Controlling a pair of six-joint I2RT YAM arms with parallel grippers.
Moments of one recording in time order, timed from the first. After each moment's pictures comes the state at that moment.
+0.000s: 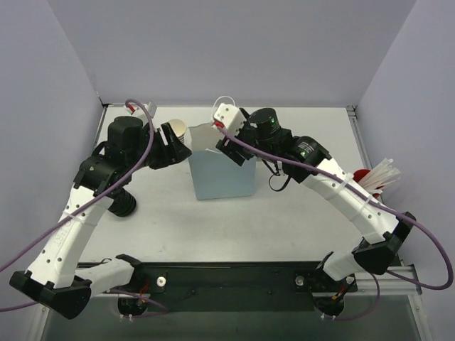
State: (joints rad) left arm -0.43 1.13 1.39 -0.79 0.13 -0.64; right arm 0.82 1.46 1.60 -0.63 0.06 -0.48
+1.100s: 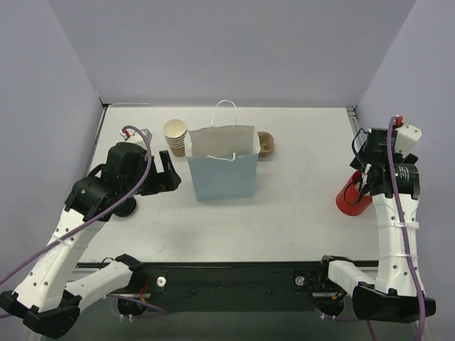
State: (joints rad) left arm -0.51 0.98 1.30 -1.02 -0.10 -0.58; right arm -0.04 1.07 1.38 -1.04 0.60 0.36
